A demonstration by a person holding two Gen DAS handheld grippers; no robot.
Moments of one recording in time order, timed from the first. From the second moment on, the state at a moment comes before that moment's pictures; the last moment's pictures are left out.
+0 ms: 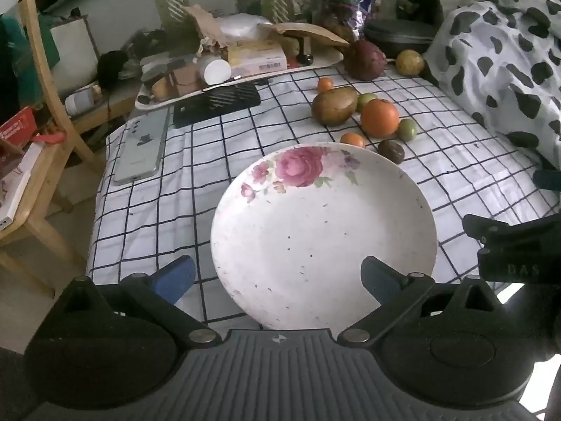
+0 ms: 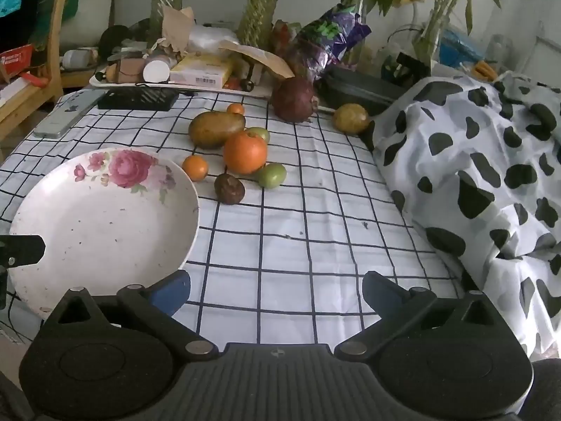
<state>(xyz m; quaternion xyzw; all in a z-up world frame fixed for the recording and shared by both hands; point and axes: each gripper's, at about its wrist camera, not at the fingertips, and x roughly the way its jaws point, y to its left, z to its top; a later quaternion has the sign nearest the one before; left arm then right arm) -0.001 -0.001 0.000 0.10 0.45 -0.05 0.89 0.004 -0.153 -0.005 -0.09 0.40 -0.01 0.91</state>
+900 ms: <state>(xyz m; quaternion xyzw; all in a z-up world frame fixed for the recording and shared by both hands) 0.003 -0.020 0.000 0.11 0.43 -0.09 0.89 0.016 -0.168 -0.010 -0.07 0.42 -0.01 0.91</state>
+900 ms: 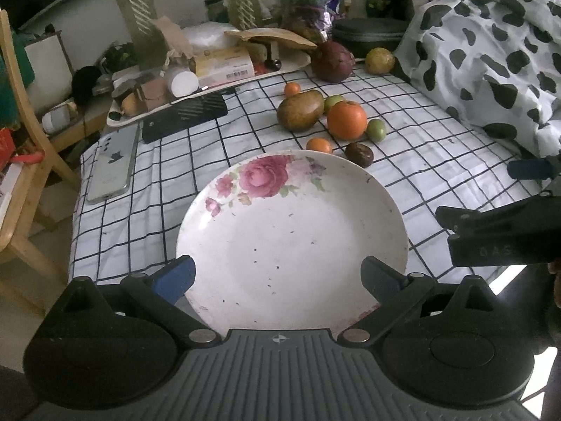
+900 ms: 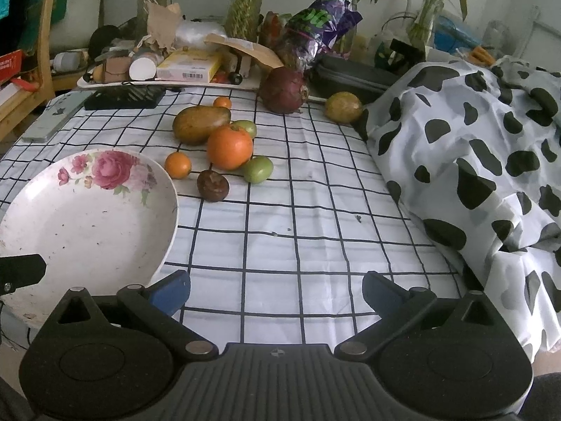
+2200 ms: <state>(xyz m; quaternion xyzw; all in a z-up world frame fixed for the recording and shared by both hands) 0.082 -0.008 0.000 0.07 0.43 -0.15 0.89 0.082 -0.187 -0.015 -0.04 0.40 0.00 0.91</state>
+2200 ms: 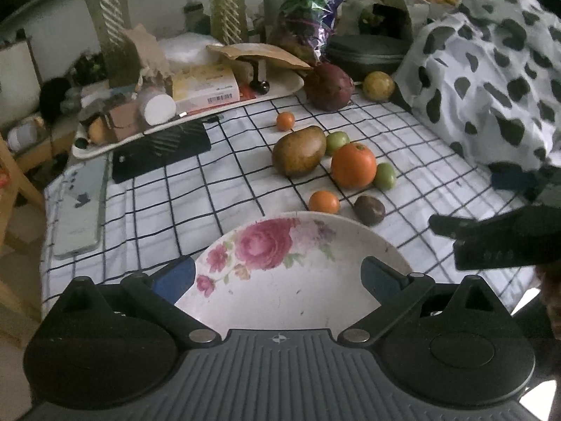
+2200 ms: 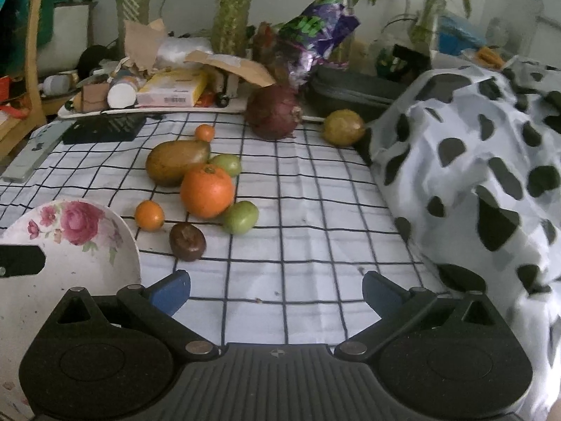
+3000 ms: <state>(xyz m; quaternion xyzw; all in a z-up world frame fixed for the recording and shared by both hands) 0.151 0.003 -0.002 0.05 0.42 -0.18 0.89 0.144 -0.193 -0.033 0.11 0.46 0.15 0.87</state>
